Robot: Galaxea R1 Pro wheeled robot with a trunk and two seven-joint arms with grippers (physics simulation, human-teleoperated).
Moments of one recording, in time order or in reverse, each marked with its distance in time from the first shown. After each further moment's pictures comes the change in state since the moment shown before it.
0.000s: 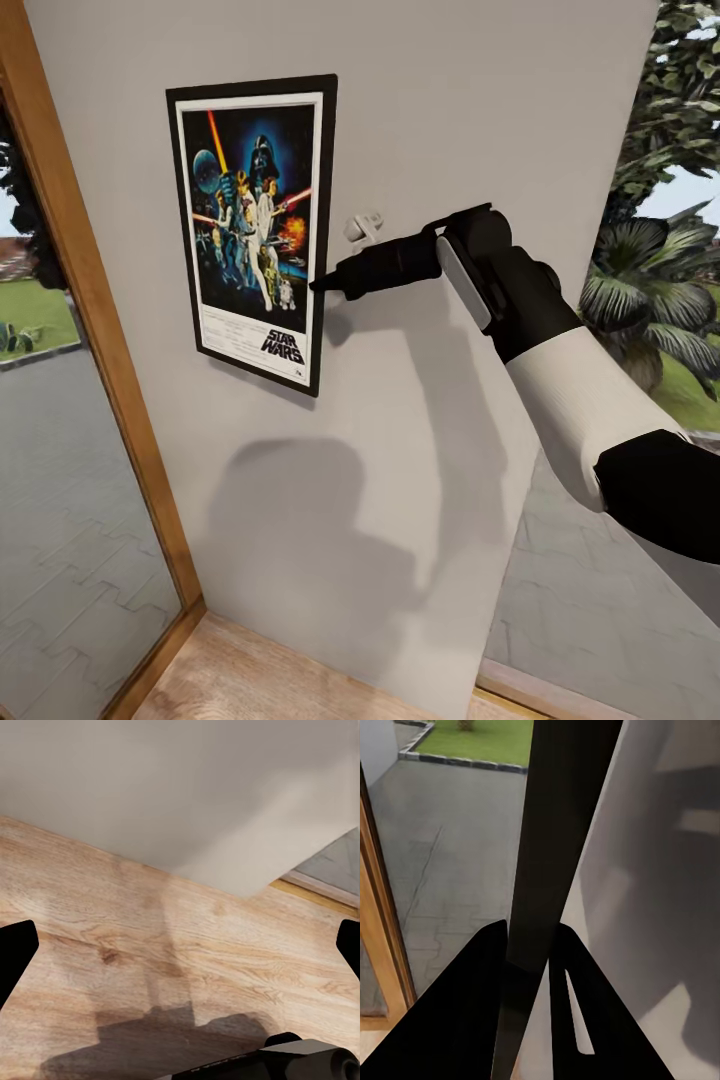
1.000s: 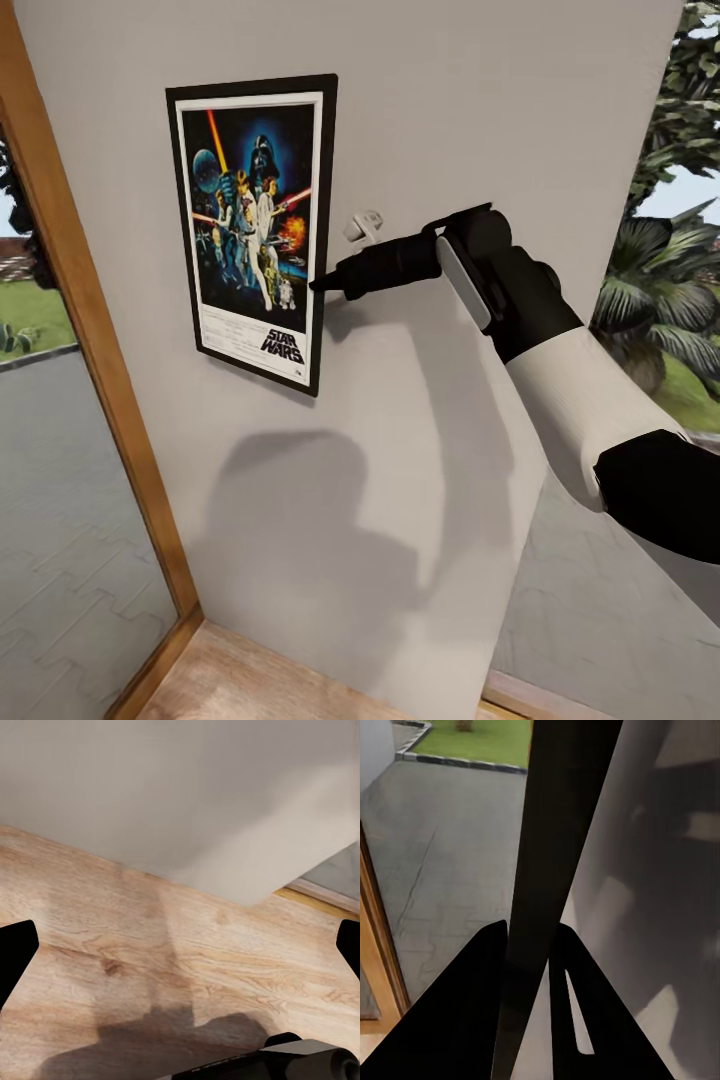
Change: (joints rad) left arm 0.000 0.000 0.001 0.000 0.000 0.000 0.000; right arm 0.000 0.000 0.000 0.000 -0.001 -0.001 -0.002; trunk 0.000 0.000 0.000
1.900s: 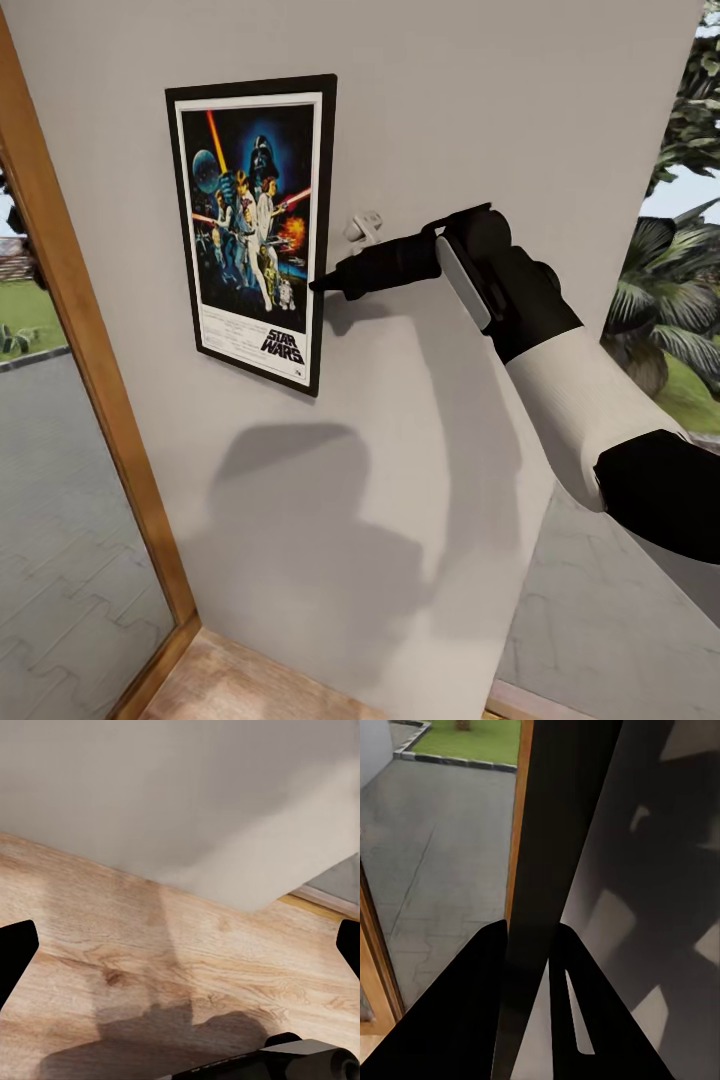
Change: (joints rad) left arm 0.000 0.000 0.000 0.000 0.000 0.000 0.000; right arm 0.000 0.000 0.002 0.000 0.001 0.000 0.000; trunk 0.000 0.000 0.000
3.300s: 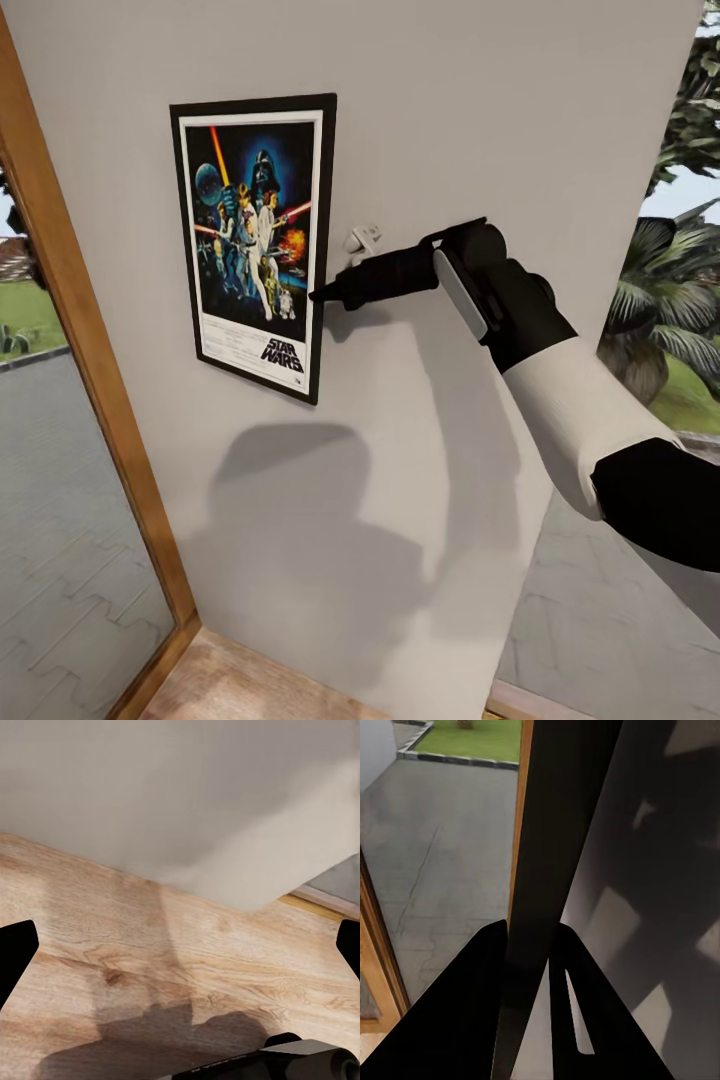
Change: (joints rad) left arm 0.000 0.000 0.000 0.000 0.000 0.000 0.000; right arm 0.030 0.002 0.002 0.002 -0.002 -0.010 -0.002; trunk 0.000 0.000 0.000
